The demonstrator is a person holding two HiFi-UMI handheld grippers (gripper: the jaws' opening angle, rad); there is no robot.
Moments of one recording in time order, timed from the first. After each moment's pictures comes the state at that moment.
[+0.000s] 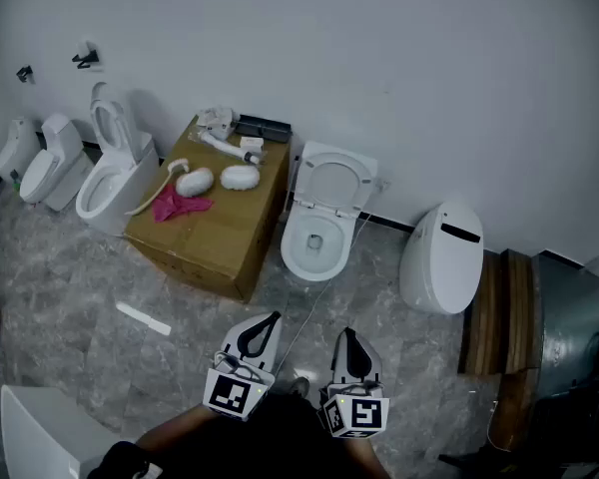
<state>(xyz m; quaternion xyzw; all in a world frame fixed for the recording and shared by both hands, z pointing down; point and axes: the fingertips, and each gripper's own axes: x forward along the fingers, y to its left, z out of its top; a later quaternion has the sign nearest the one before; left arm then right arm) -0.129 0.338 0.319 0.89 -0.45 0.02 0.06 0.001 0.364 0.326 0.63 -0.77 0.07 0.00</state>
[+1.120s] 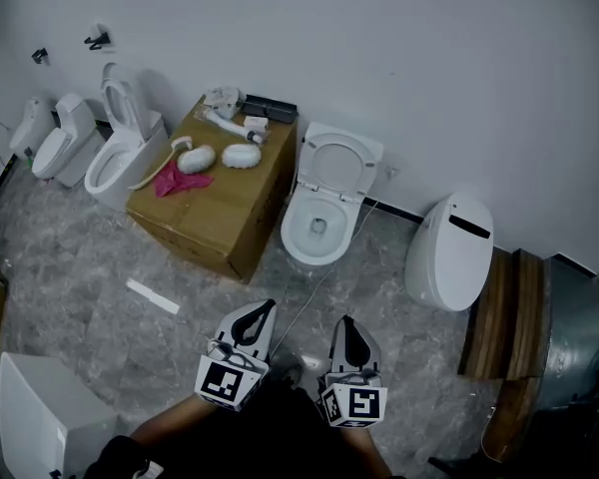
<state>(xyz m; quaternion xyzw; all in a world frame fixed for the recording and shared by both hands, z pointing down) -0.065 0.346 0.323 0.88 -0.47 0.02 0.03 0.067 0.365 0.351 0.60 -0.80 0.08 -0.01</state>
